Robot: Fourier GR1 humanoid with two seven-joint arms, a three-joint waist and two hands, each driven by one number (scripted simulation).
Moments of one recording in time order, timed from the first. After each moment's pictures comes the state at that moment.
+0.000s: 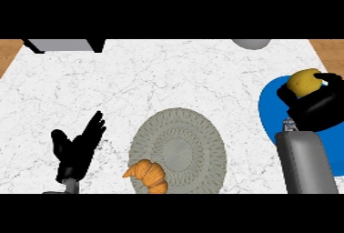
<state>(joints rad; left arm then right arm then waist) 0.03 0.15 -0.11 -1.47 0.16 0.09 0.20 -0.42 -0.09 -0.18 -1.31 1.70 -0.84 1.07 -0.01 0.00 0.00</state>
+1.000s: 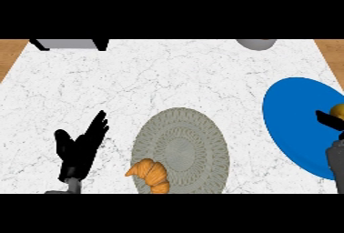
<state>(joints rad) 0.02 0.14 -0.10 -1.46 0.14 0.07 0.20 -0.34 -0.37 -0.35 -0.95 0.82 -0.87 0.64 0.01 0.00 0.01</state>
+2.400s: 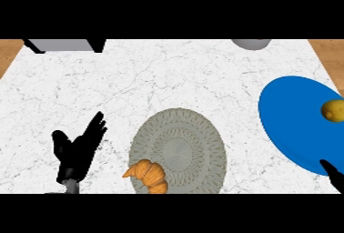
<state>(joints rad) 0.04 0.12 -0.08 -1.47 0.12 0.06 0.21 0.27 -0.06 -0.43 -1.67 0.07 -0.65 -0.11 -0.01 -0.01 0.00</state>
